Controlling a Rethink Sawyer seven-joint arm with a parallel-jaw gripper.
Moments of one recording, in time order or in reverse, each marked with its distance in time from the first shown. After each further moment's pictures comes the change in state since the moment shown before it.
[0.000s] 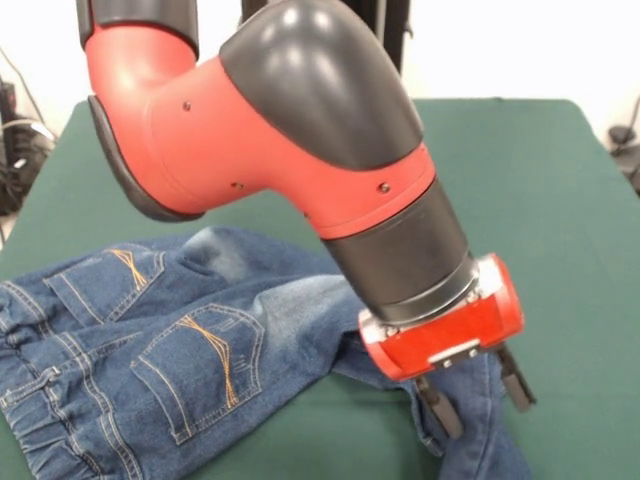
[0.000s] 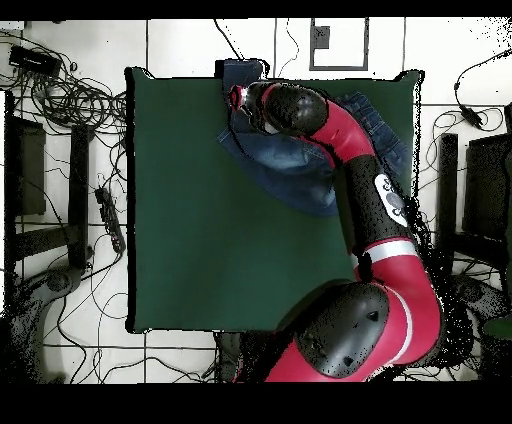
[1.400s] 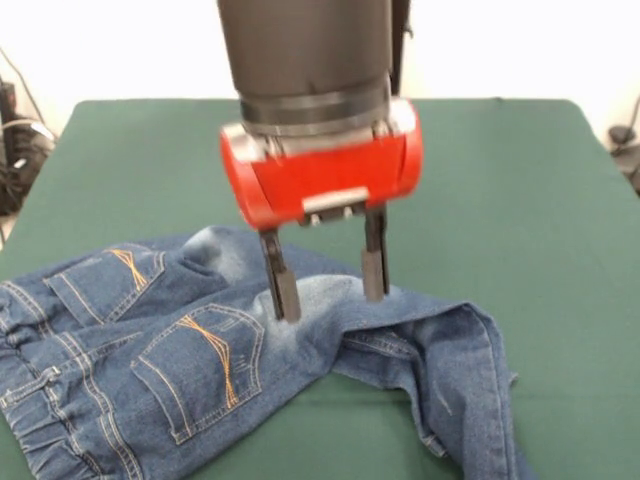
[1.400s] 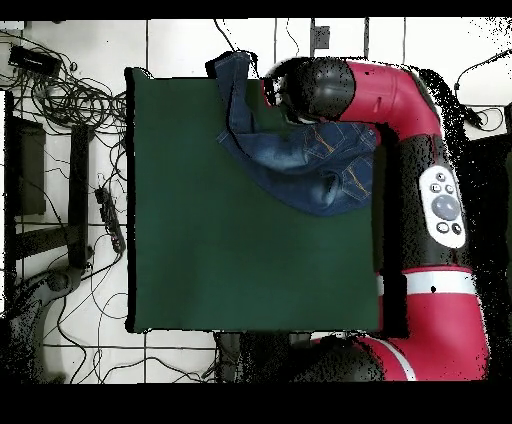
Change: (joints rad) arm 0.044 -0.291 -0.149 -0.034 -0.244 0.216 0.000
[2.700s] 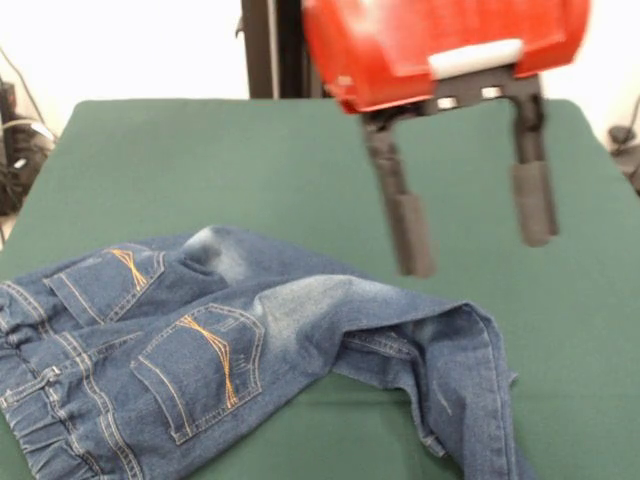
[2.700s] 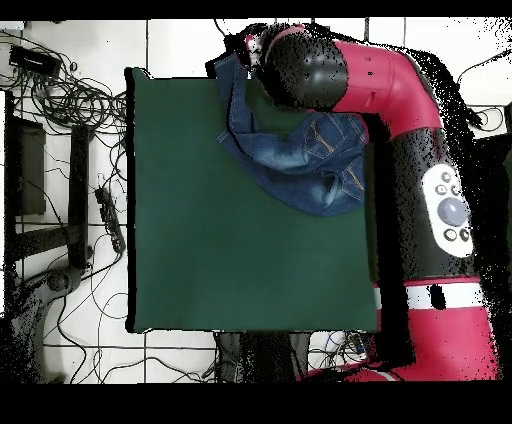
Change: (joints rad) arm 0.003 -0.098 0.087 0.064 0.076 -0.216 0.000
